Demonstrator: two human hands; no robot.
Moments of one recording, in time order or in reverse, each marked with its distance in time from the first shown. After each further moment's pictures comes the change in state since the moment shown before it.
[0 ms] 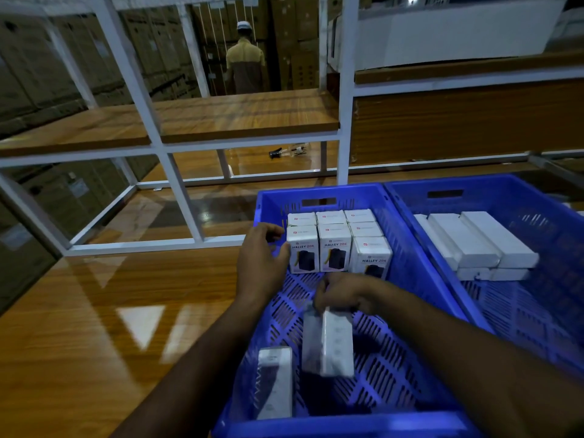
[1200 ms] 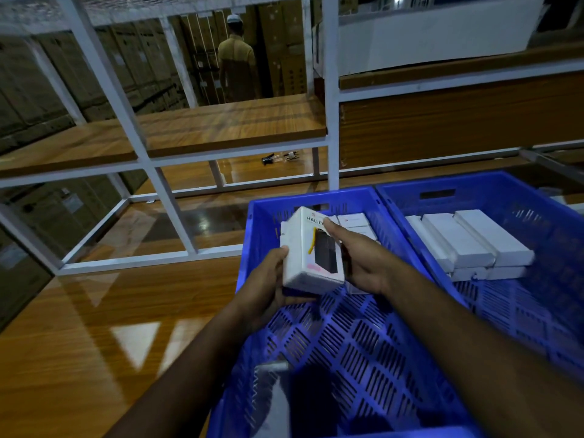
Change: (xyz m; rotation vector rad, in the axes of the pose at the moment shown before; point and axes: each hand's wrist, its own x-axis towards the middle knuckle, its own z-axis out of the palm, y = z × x) left_hand -0.007 0.020 0.004 -0.844 -0.584 -0.675; right_hand -0.015 -0.015 -0.048 1.036 0.106 -0.291
